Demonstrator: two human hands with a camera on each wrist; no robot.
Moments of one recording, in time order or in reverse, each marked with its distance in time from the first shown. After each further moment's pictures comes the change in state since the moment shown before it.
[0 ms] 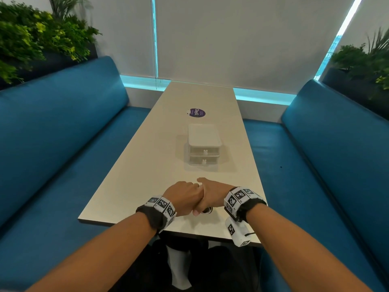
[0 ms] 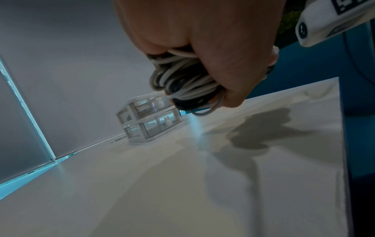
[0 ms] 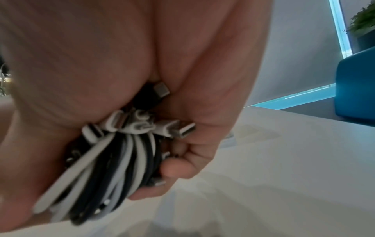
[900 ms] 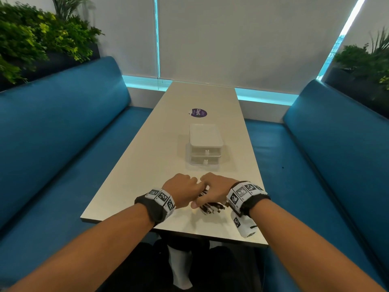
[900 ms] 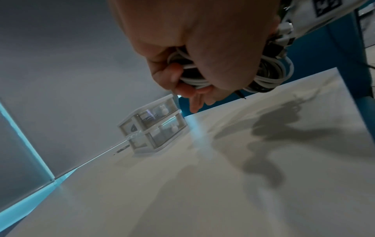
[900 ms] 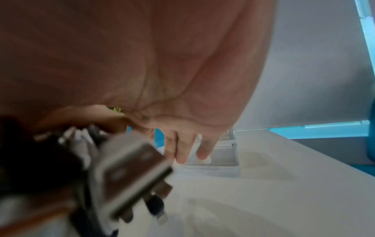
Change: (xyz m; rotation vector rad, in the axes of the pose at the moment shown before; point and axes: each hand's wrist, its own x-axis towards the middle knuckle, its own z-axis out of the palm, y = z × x) left_hand -0.001 -0.013 -0.015 0.200 -0.017 0.021; right_hand -0.005 -0.005 -0.012 -0.103 0.056 -0.068
